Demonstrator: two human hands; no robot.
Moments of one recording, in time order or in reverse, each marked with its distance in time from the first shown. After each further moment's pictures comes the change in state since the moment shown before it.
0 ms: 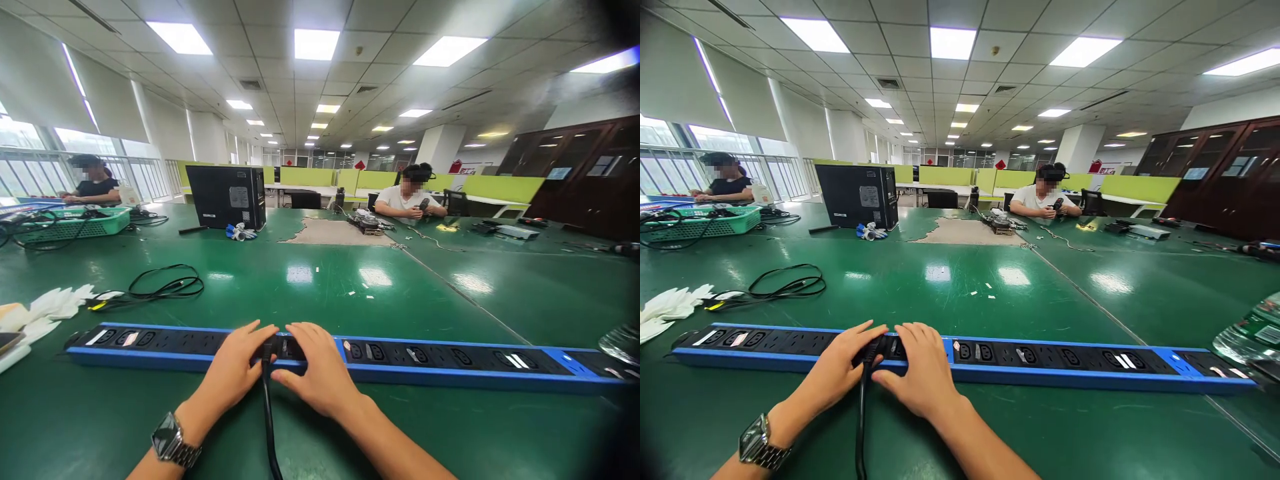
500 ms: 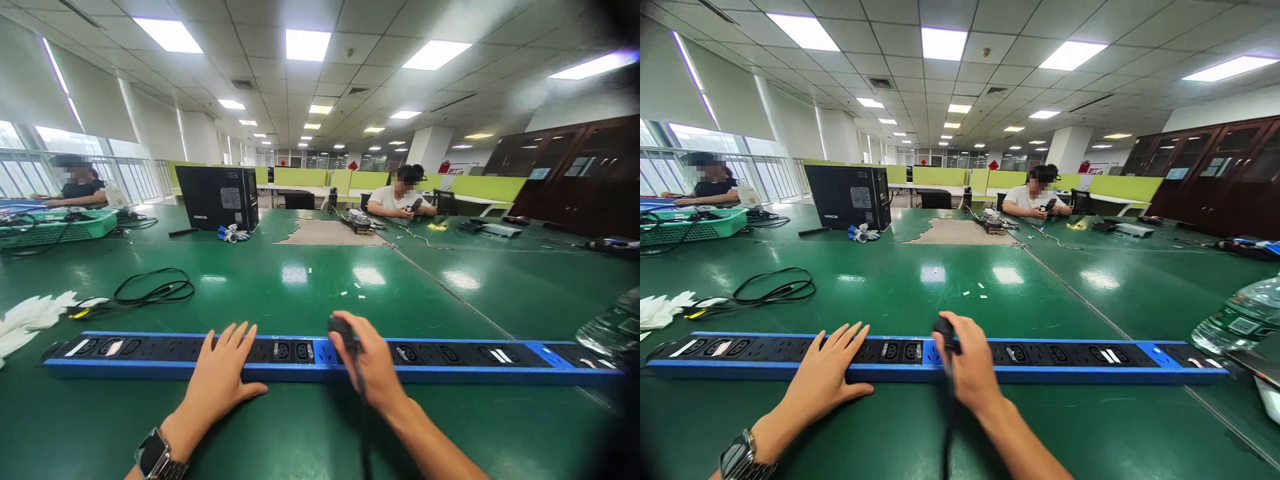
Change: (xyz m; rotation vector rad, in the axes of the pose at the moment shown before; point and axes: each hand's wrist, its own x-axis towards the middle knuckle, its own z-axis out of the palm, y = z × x) left_hand -0.001 0.007 0.004 0.404 -0.143 -0.130; right_hand -0.025 0.067 -0.041 0.067 0.492 -0.055
